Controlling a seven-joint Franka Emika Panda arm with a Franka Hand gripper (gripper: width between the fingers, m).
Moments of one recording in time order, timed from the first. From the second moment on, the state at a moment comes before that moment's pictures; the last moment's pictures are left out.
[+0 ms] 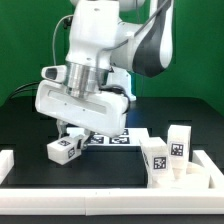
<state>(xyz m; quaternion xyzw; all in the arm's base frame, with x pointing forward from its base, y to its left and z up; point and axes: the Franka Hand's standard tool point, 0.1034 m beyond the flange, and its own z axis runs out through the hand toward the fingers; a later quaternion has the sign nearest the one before) 0.422 -0.089 0.018 0.96 -0.25 0.07 0.09</state>
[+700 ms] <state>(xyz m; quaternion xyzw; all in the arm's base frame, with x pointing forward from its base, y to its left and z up) 0.411 -0.090 0.017 0.98 -0.16 0.05 0.09</state>
